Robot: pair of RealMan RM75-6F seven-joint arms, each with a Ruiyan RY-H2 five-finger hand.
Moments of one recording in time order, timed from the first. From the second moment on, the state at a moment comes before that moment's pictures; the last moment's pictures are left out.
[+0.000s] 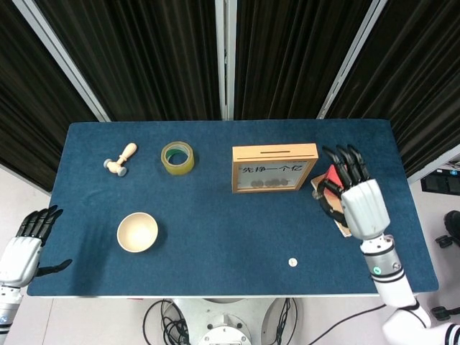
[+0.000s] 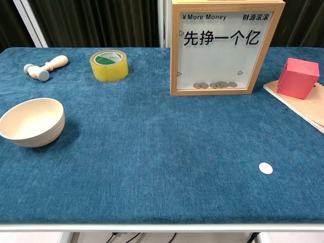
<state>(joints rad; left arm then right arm) -0.12 -1.15 0.02 -1.44 1.60 1.49 -0.24 0.43 -1.21 0.28 -1.79 -1.60 1.46 -0.23</state>
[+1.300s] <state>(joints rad) -0.11 -1.14 0.01 -1.45 1.60 1.50 -0.19 1.24 -1.13 0.42 -1.80 -0.02 1.04 -0.97</state>
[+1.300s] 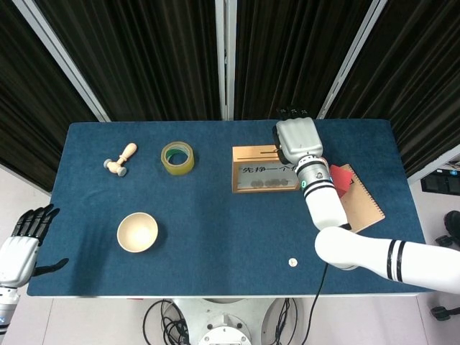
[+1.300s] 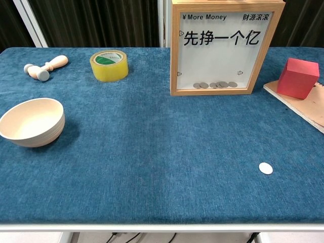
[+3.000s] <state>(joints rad) -0.11 -1.13 0.01 -1.44 1.59 1.50 -0.22 1.31 -1.20 0.33 -1.70 0.04 1.05 -0.91</state>
